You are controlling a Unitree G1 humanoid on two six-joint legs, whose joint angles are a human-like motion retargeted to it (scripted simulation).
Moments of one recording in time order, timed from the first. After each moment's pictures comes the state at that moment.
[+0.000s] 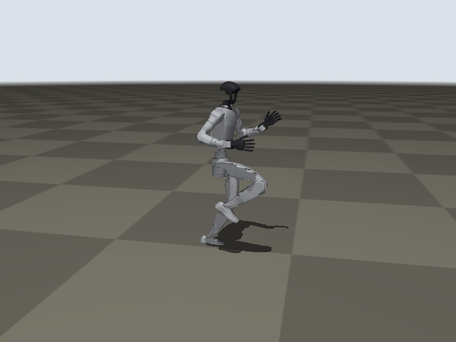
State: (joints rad) left arm -0.35 0.51 -0.15 -0.24 0.01 -0.23 0.60; right arm 0.27 -0.62 0.08 -0.31 0.43 -0.23 -0.21; waist -0.06 0.07 0.23; left_leg 0.06 0.10 0.00 0.55 -0.49 -0.02; right_leg -1.24 0.11 -0.14 2.26 -0.33 0.04
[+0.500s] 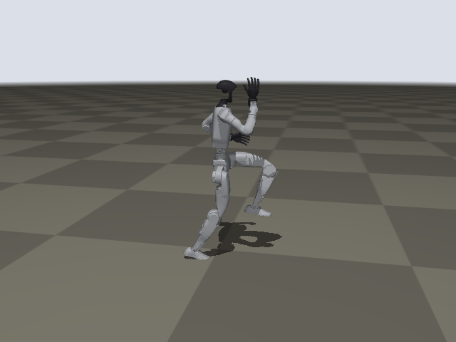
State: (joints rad) left arm 0.65 0.56 -0.01 -0.26 -0.35 -0.30 0.25; right arm -1.00 -0.52 0.03 -0.49 0.25 -0.29 -0.64; waist 0.29 -0.13 0.25; left_leg -1.26 0.18 0.32 1.77 -0.25 0.19; right_leg 0.22 -0.10 0.26 0.41 -0.21 0.07
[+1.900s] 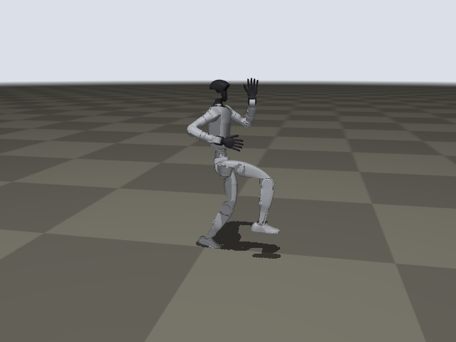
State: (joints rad) left arm -0.93 0.44 -0.20 -0.39 0.19 -0.14 0.73; right arm 0.81 -0.72 -0.13 -0.50 0.41 -0.16 0.01; waist -0.23 0.08 0.14; left_leg 0.04 0.05 -0.16 0.63 -0.27 0.01; right_leg -1.15 0.03 -0.05 1.41 -0.05 0.16
